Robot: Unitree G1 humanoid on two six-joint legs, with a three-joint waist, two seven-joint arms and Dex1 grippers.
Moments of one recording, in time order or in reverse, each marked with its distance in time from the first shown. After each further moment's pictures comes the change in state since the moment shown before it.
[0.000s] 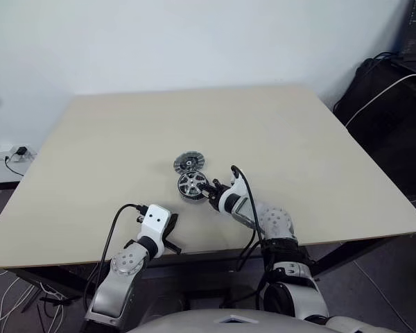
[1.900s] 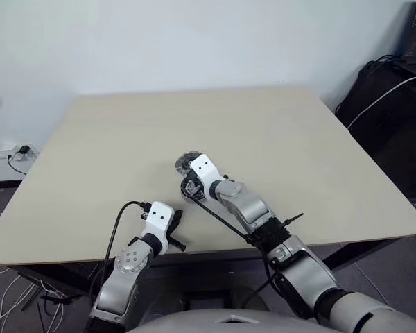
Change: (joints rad) left arm -0.016 -0.031 -0.007 0.004 0.001 -0.020 -0.001; right arm -0.185 -0.179 0.668 0.091 -0.872 -0.316 0.324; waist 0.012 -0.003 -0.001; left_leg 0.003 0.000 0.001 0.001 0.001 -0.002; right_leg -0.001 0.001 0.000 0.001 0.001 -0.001
